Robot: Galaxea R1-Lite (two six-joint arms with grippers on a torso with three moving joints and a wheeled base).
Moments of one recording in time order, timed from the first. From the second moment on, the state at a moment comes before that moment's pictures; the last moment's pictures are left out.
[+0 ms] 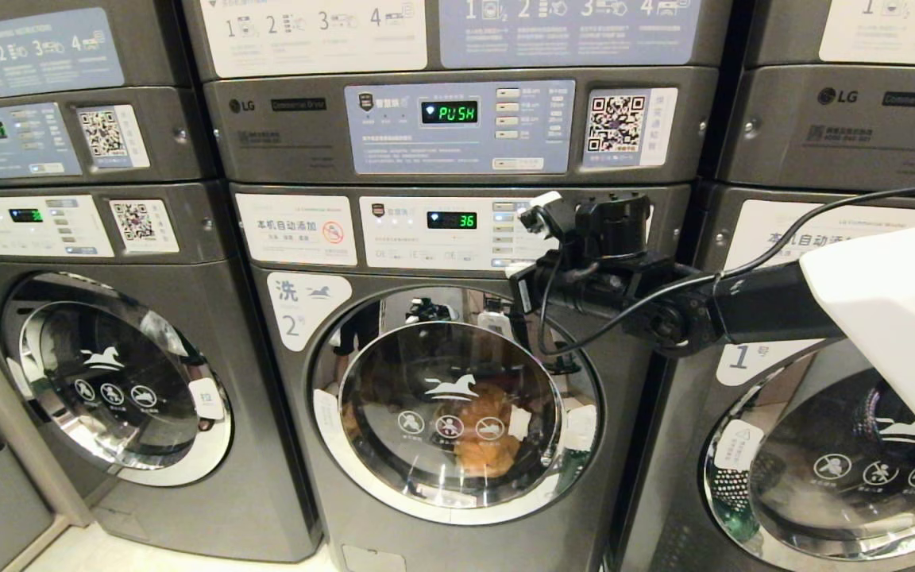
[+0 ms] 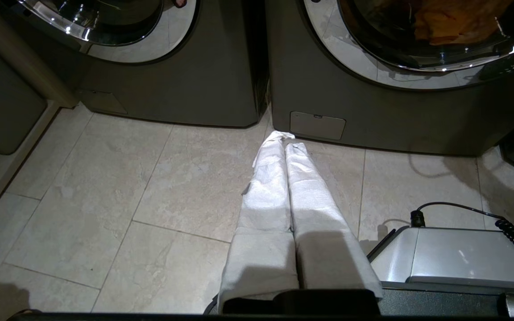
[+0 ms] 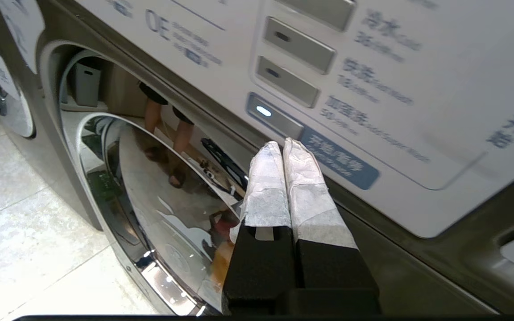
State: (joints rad) left arm 0.19 0.28 -0.13 0.33 -0.05 0.16; right arm 0.47 2.20 -1.61 -0.41 0.04 -0.14
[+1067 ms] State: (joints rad) left arm 0.19 0.28 -0.13 0.33 -0.05 0.16; right arm 0.48 2.25 -1.68 -0.41 0.04 -0.14
